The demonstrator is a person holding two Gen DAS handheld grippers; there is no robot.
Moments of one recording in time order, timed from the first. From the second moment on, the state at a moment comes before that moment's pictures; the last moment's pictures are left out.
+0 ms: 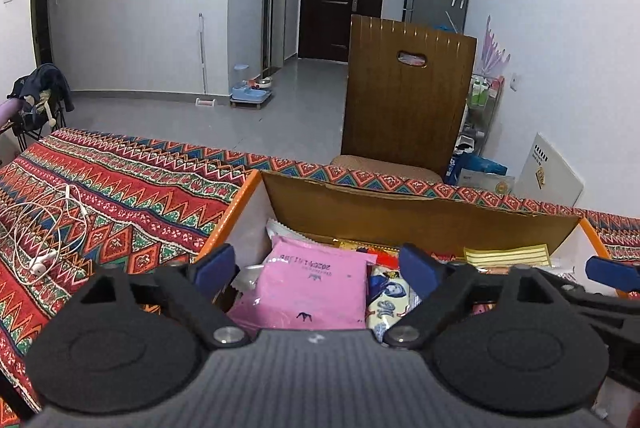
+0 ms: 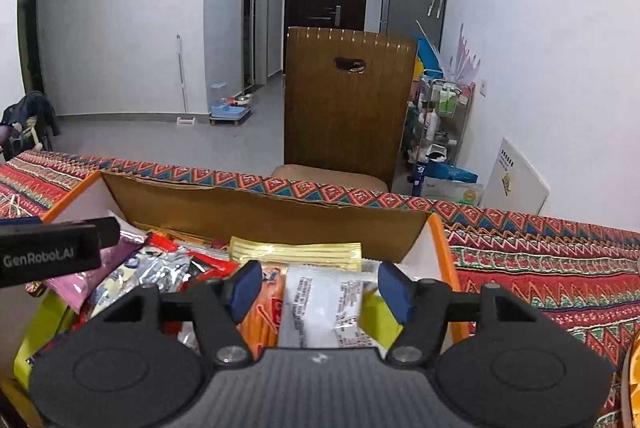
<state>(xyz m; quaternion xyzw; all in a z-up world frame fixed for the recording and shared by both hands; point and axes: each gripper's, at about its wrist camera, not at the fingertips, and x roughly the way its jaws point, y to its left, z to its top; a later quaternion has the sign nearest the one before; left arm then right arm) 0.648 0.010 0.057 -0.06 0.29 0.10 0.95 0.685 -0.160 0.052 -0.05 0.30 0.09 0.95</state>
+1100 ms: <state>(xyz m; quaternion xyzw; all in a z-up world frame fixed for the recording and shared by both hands) 0.444 0.011 0.122 -0.05 0.24 0.07 0.97 0.481 -0.192 0.126 -0.03 0.22 0.12 0.97</state>
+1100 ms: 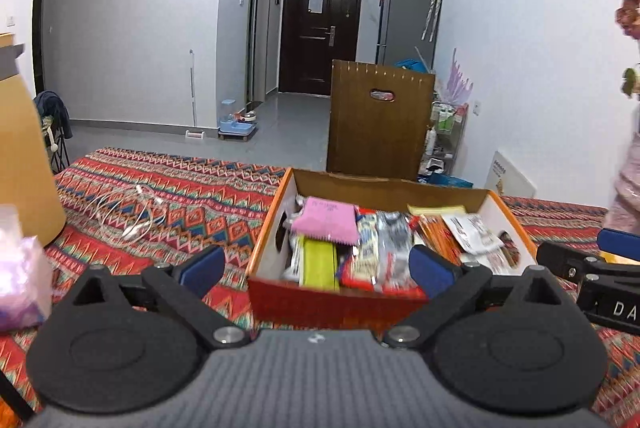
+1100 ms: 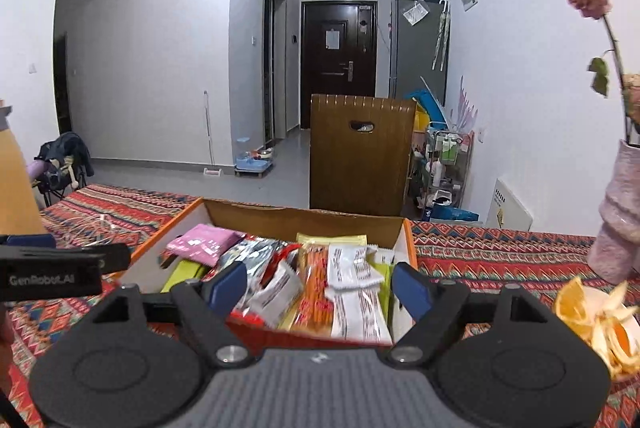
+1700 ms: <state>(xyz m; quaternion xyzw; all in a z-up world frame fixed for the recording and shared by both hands) 0.218 -0.011 0.114 -0.03 0.19 0.03 0.98 0.266 -0.211 0.107 -0.03 0.17 0.15 0.97</state>
